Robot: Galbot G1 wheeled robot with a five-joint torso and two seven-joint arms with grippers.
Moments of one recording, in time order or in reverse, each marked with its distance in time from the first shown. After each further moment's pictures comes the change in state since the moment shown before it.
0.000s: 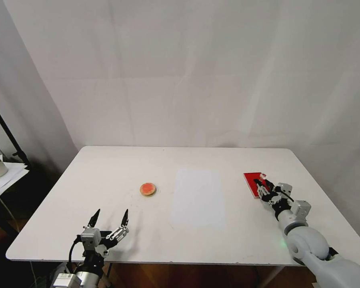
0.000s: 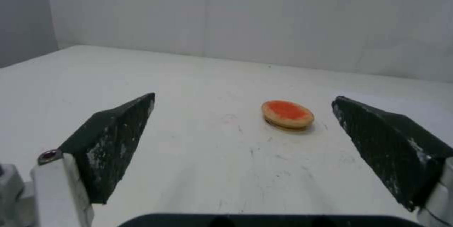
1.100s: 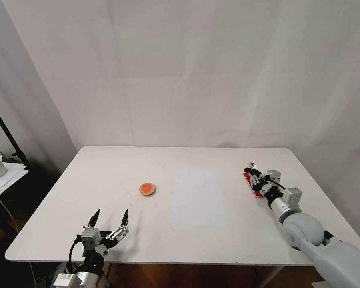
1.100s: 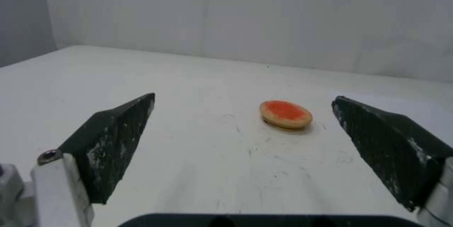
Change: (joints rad) left arm 0.000 0.000 0.000 0.000 0.000 0.000 0.000; right arm 0.234 -0.079 -0.261 0.044 -0.035 0.030 -0.107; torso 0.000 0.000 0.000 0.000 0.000
